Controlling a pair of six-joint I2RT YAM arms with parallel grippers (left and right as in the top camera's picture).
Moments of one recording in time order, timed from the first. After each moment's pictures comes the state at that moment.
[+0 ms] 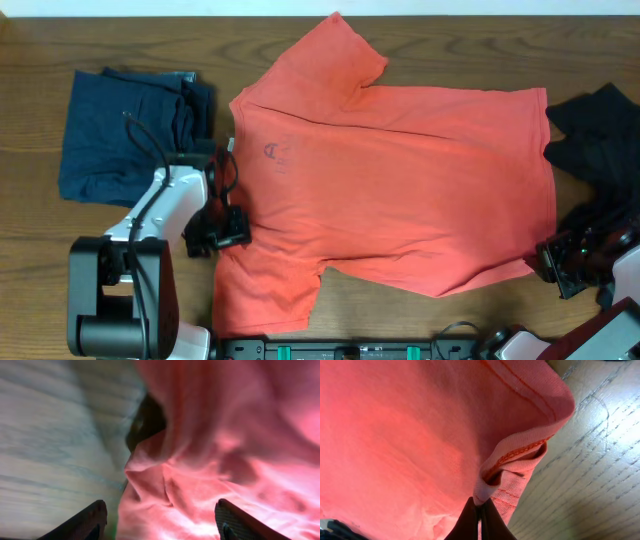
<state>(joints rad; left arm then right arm) -0.07 1.66 0.89 -1.05 0.09 -0.31 -0.82 1.38 0.71 -0.94 -0.41 0.35</state>
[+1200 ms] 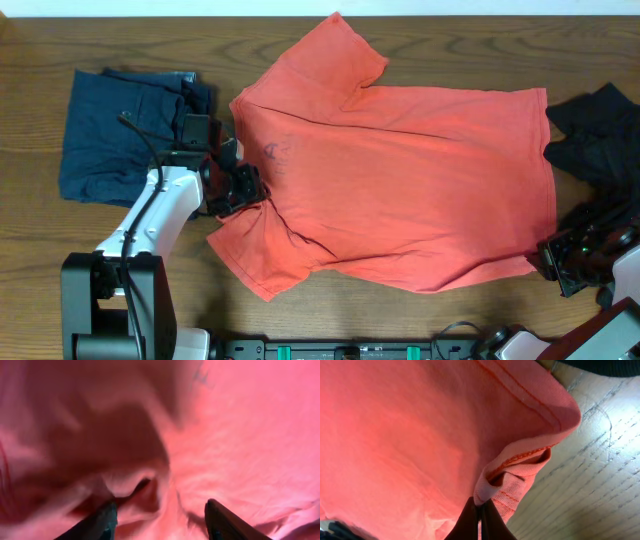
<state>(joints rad) -0.06 1.61 0.94 -0.76 0.39 -0.37 -0.82 1.38 0.71 -0.92 -0.41 0.35</state>
